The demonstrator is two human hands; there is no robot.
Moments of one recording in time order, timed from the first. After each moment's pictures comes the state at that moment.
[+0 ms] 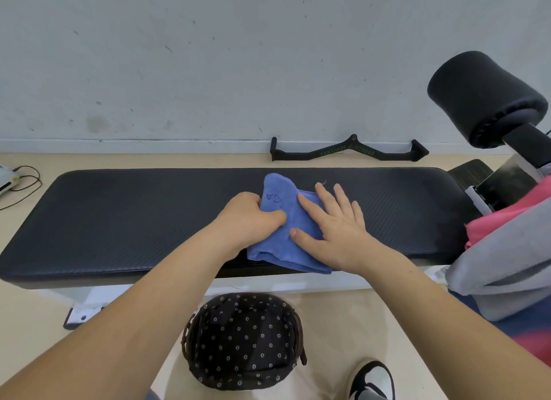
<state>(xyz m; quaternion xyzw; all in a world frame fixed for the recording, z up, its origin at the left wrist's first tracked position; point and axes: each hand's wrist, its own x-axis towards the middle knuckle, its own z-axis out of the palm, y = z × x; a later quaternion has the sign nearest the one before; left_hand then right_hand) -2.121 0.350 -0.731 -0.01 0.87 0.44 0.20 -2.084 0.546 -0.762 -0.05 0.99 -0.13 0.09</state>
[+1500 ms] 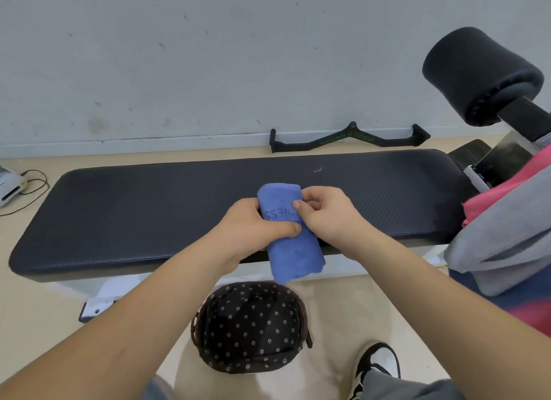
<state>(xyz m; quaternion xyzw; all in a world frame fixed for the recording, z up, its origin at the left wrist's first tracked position) -2.079 0.353 -0.728 -0.01 0.79 0.56 0.24 -2.073 0.525 -0.740 0.10 0.85 -0.52 0.08</state>
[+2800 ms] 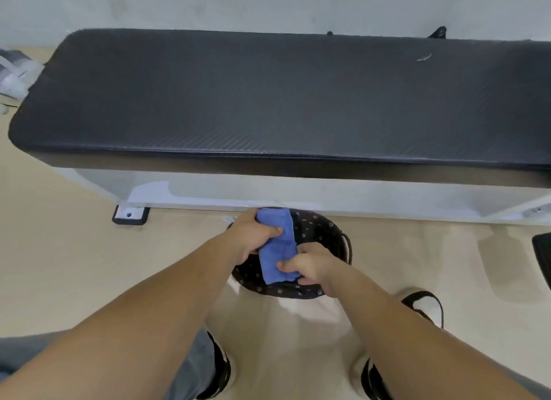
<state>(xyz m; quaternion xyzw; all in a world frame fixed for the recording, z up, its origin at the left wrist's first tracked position) -2.048 0.267 -0.990 -0.24 0.74 0.54 0.33 -1.999 0.430 -0.997 0.24 0.71 -0.50 0.43</state>
